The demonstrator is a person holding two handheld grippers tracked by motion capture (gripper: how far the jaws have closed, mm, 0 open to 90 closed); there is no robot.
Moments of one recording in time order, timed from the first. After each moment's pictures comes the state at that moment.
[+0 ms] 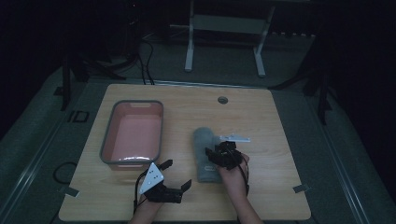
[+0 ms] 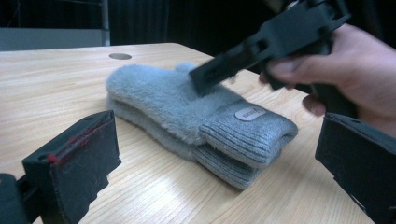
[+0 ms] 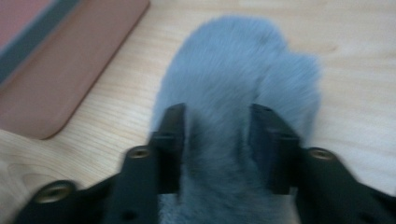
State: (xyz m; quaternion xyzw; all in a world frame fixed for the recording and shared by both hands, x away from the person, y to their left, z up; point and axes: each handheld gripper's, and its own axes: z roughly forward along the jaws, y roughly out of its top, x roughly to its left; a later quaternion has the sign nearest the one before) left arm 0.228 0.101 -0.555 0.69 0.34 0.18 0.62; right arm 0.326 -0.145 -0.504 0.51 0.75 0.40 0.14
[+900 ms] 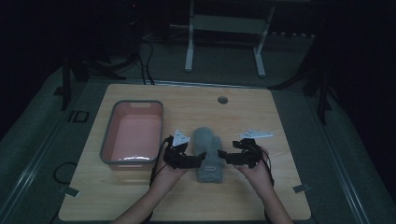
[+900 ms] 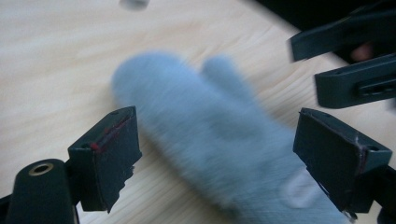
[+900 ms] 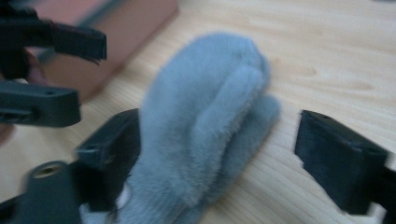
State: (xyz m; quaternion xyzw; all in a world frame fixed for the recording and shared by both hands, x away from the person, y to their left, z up) left arm 0.320 0.051 -0.507 0.77 0.44 0.12 0.44; right arm 0.340 -0.207 -0.492 0.42 0.80 0.42 0.10
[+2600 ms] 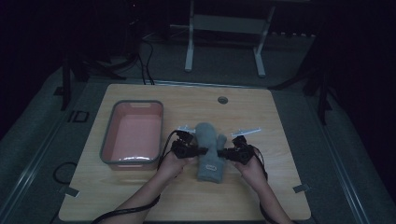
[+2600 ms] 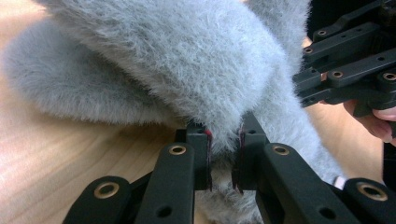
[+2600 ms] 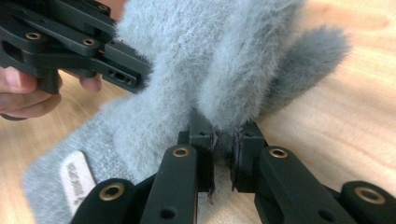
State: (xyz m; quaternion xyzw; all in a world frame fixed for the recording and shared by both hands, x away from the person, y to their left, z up) left arm 0.369 0.042 -0.527 0.78 0.41 -0.05 0.46; right arm 0.365 -0.198 -0.516 0.41 0.82 0.39 0.00
